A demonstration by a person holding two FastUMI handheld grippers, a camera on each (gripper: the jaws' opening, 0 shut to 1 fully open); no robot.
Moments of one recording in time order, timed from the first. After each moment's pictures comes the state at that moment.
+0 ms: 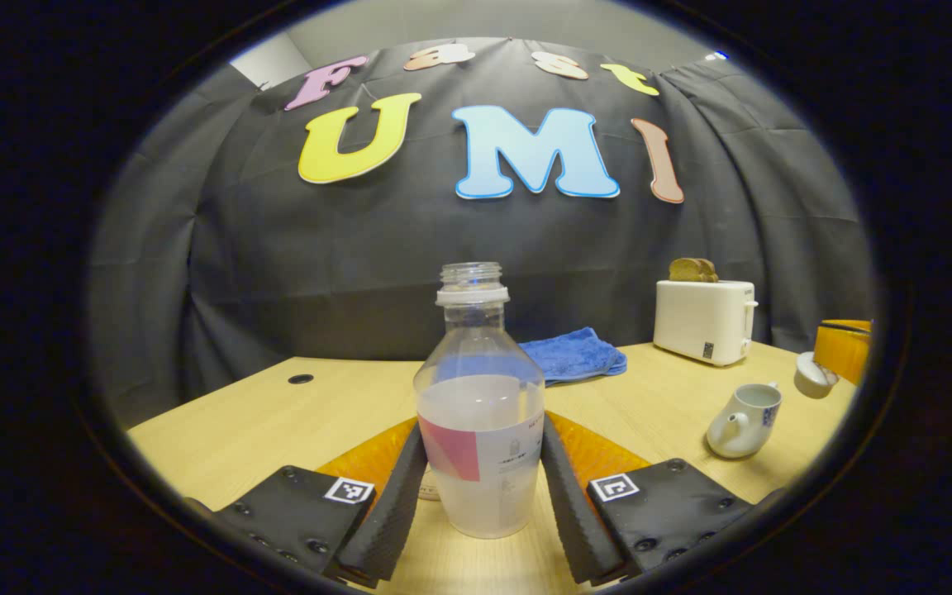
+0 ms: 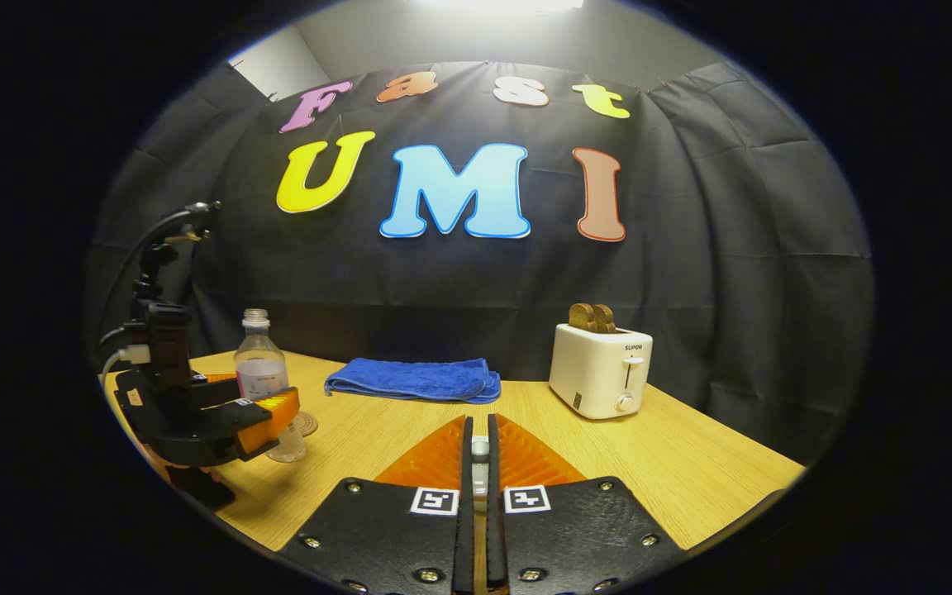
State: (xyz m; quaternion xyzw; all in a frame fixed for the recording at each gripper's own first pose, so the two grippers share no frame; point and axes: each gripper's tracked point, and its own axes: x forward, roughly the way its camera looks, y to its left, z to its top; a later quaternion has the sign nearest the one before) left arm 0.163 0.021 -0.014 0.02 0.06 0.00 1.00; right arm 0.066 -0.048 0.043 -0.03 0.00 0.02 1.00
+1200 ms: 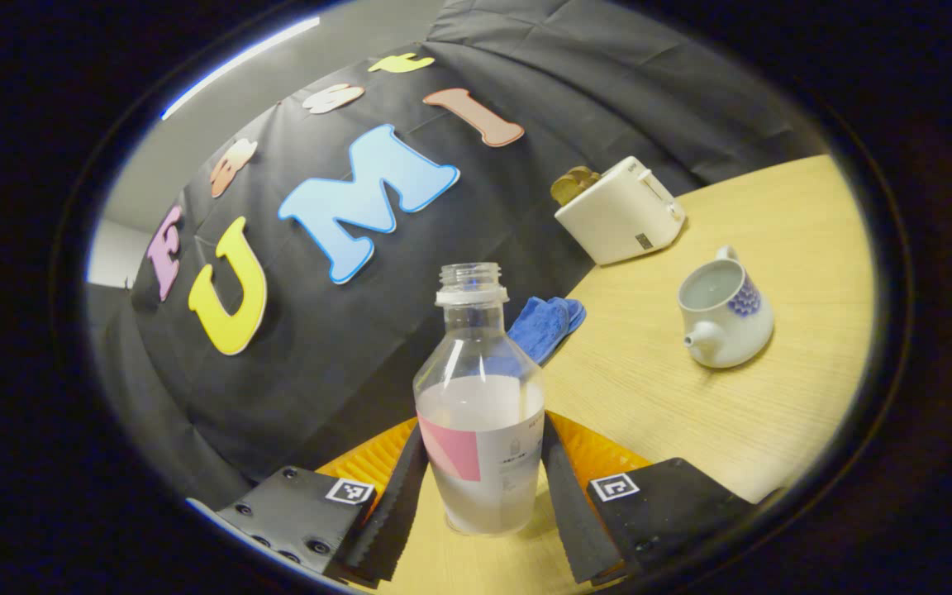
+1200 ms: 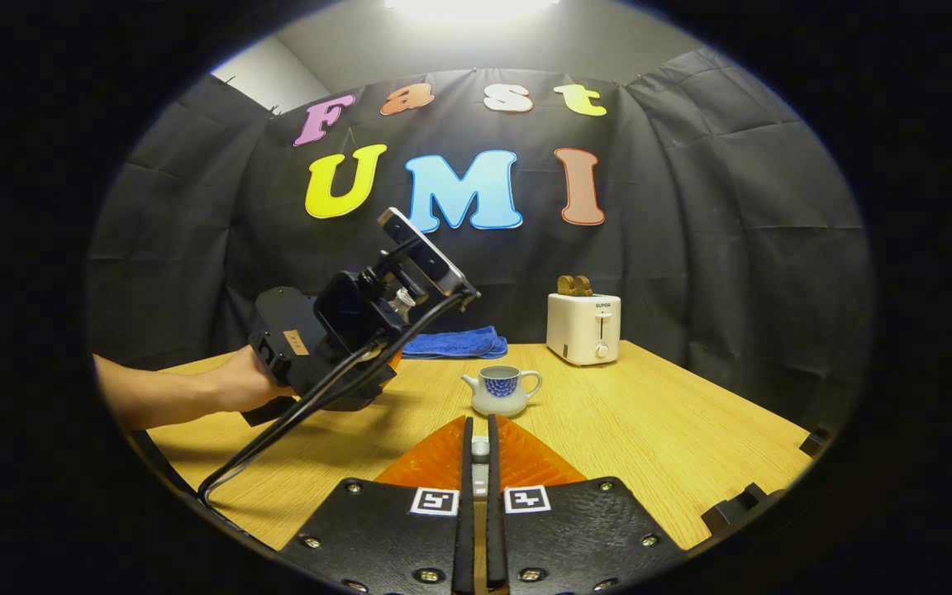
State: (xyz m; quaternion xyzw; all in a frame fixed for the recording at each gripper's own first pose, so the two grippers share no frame) left arm 0.171 -0.067 0.004 0.40 0.04 -0.06 0.92; right arm -0.081 -0.050 0.003 0.00 0.03 0.03 1.00
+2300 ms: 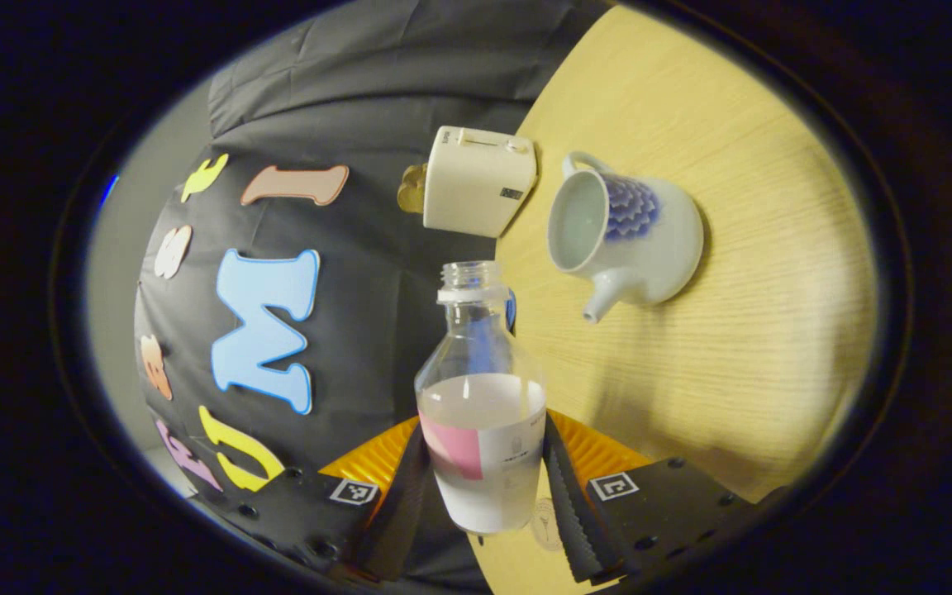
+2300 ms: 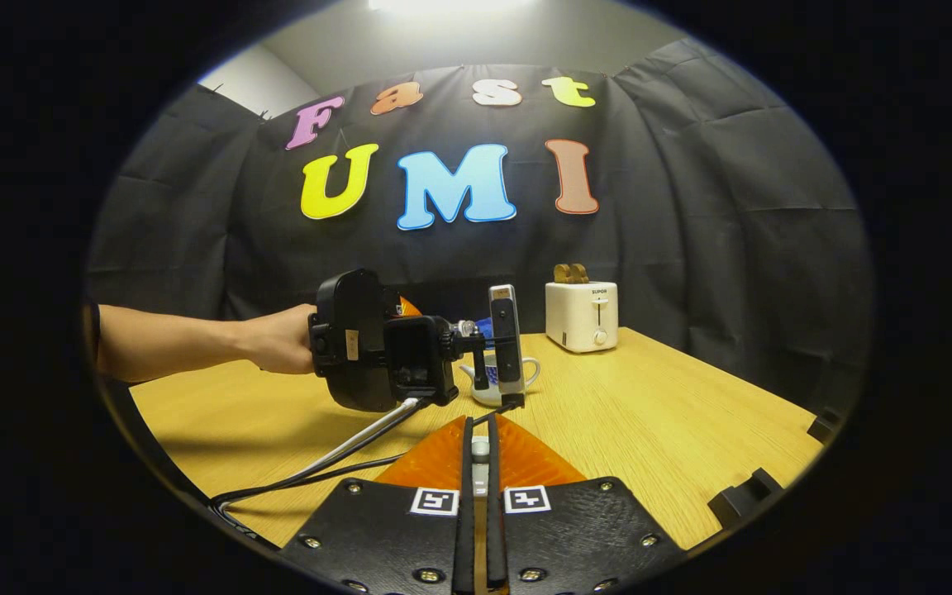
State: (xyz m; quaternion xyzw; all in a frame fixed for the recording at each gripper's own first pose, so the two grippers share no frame) left arm 0.191 -0.133 -0.023 0.67 0.03 -0.12 0.73; right arm -0.084 -0.055 -0.007 0.02 0.04 0.03 1.00
